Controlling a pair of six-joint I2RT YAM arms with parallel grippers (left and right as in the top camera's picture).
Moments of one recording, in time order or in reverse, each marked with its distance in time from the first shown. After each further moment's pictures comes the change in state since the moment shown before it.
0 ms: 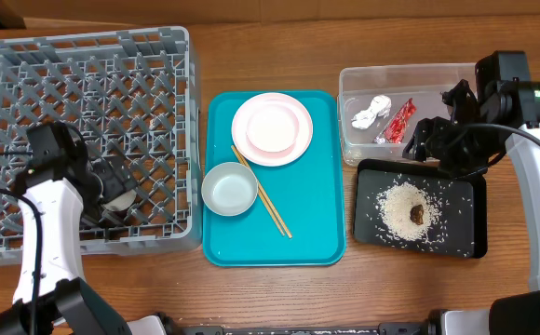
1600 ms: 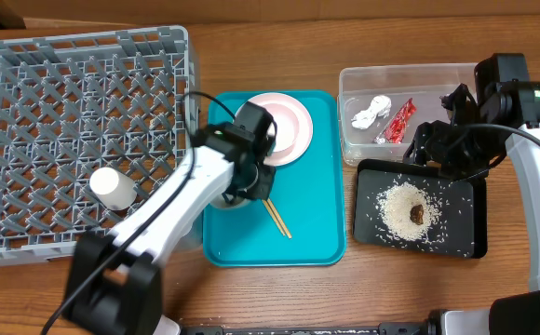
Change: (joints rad) left arm -0.874 0.181 0.185 -0.114 0.095 -0.023; right arm 0.000 0.000 0.000 -0.034 0.003 -0.003
